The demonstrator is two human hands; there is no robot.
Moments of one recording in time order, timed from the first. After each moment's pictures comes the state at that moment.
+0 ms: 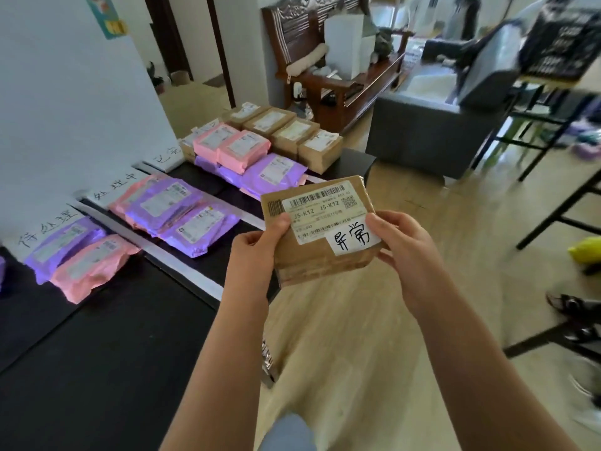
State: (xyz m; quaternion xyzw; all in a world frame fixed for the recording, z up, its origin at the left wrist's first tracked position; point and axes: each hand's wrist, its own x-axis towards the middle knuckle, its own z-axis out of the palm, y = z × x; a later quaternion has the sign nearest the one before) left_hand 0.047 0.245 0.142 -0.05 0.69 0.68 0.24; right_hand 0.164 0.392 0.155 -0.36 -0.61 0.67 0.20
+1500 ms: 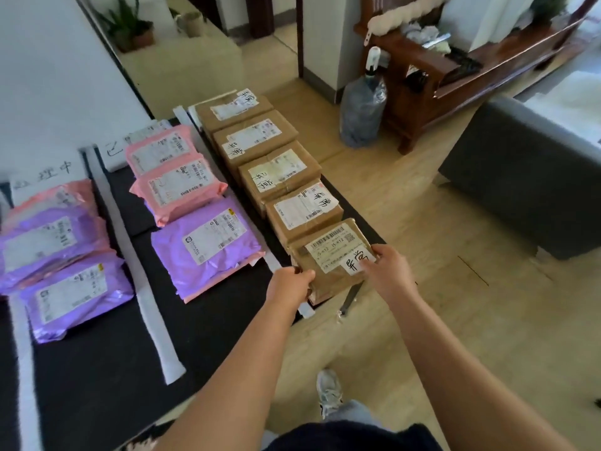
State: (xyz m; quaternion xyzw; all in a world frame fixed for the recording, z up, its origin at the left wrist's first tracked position) left_hand -0.231 0.705 -0.017 -0.21 0.78 0.50 0.31; right_hand -0.204 0.884 -0.030 -0.34 -0.82 0.46 -0.08
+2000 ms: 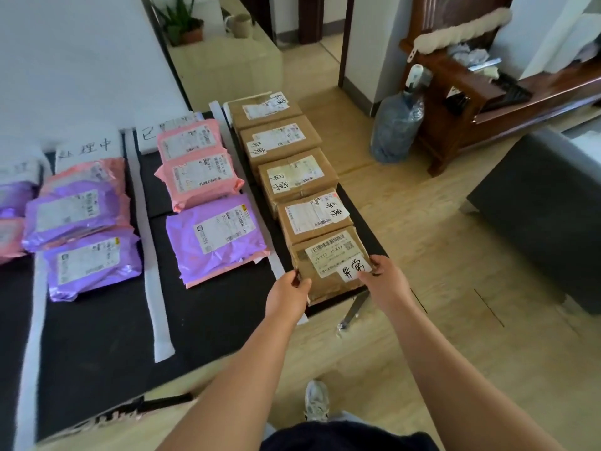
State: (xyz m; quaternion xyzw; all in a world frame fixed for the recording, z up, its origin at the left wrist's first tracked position) left_hand -0.216 0.721 -0.033 -0.20 0.83 0.46 0.23; right_hand -0.223 0.907 -0.042 -0.26 -0.85 0.44 -0.15
